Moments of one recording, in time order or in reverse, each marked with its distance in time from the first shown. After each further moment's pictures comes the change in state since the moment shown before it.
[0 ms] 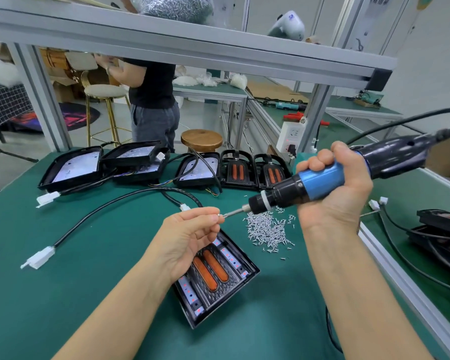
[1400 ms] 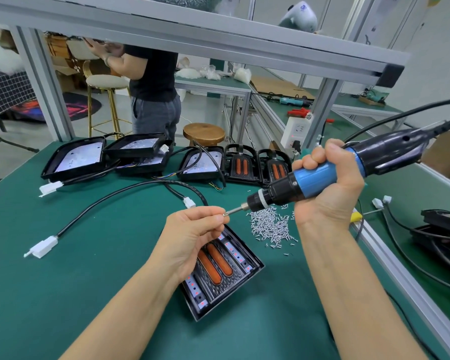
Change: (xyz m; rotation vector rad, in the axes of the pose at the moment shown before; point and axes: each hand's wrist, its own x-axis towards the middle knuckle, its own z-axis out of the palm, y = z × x) left_hand -0.006 -0.010 -0.002 0.070 0.033 0.083; right_hand -0.002 0.016 -0.001 -0.071 -0.021 -0.033
